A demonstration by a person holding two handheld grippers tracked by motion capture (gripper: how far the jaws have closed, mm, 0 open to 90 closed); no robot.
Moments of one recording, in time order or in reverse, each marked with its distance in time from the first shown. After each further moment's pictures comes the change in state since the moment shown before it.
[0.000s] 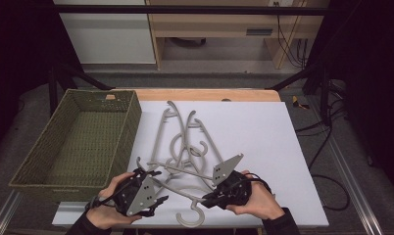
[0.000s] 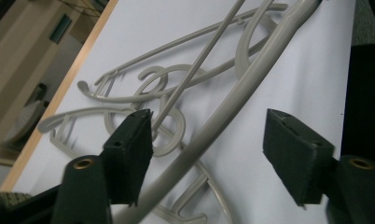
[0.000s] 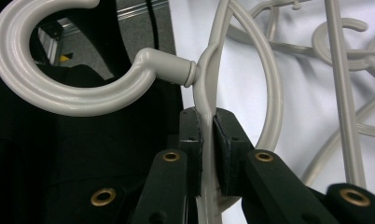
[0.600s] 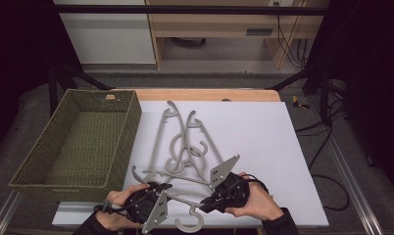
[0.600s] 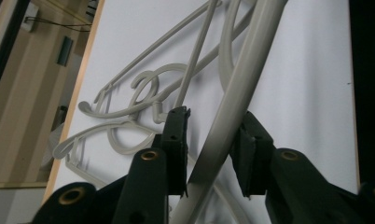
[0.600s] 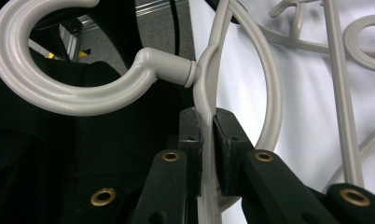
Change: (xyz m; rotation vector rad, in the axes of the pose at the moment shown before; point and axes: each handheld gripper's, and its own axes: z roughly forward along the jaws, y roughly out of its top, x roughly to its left) left arm -0.020 0.005 0.015 0.059 0.015 0.226; right arm 0.002 0.001 0.004 0.013 0.063 -0.010
